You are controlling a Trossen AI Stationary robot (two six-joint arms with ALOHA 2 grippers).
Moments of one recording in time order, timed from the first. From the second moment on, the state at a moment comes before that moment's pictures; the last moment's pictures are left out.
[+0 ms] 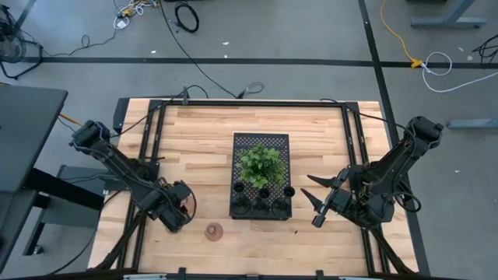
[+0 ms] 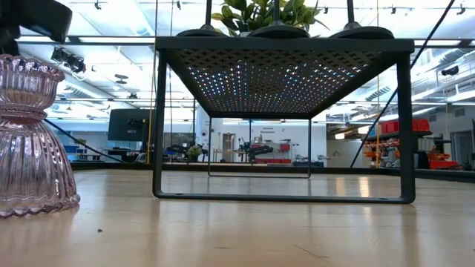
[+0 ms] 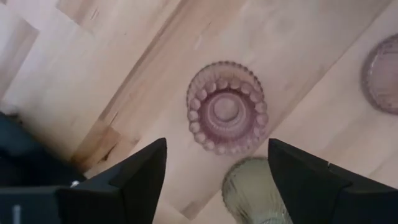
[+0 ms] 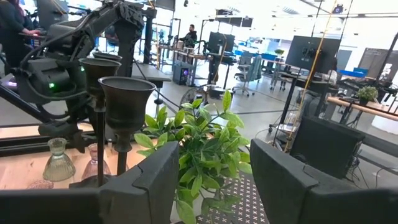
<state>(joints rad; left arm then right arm) -0.74 1.39 0.94 -1.10 -0.23 -1.39 0.90 1.26 0.76 0.65 1.42 -0.30</state>
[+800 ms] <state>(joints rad) -0.76 1.39 0.76 -0.85 -0.39 -1.41 0.90 1.26 0.76 0.65 1.42 -0.30</state>
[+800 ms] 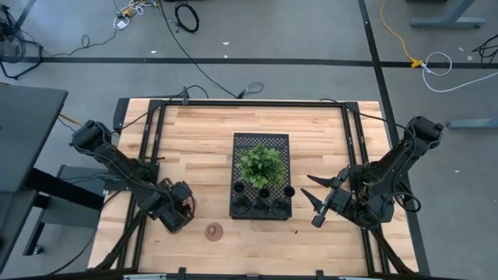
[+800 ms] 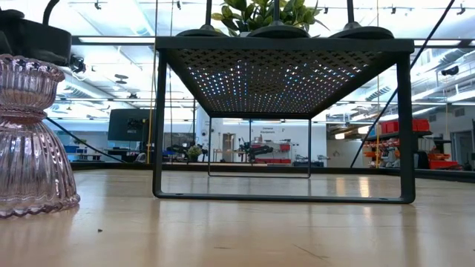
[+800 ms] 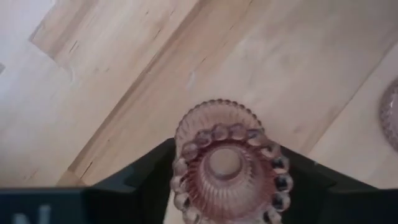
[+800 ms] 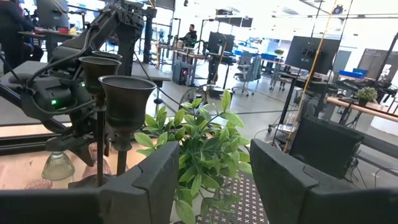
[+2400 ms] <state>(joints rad) -0.31 1.33 1.27 -1.21 -0.71 -0.56 0.88 1.26 0.76 0.63 1.42 -0.30</state>
